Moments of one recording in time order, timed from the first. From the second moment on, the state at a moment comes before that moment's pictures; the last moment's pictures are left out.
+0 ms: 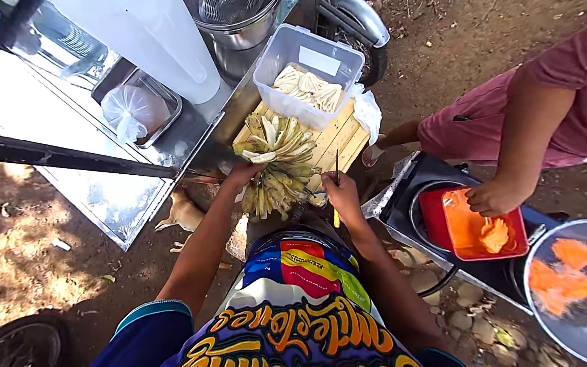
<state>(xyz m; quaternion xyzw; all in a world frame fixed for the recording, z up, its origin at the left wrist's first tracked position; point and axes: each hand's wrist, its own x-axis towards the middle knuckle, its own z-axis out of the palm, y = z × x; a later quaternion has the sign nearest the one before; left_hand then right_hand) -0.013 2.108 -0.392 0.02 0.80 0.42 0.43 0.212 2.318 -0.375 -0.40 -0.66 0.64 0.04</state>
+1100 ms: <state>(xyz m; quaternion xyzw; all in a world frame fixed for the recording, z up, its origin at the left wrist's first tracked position) 0.030 2.096 -0.321 0.47 0.79 0.32 -0.23 0.210 2.324 -0.385 -0.40 -0.63 0.66 0.08</state>
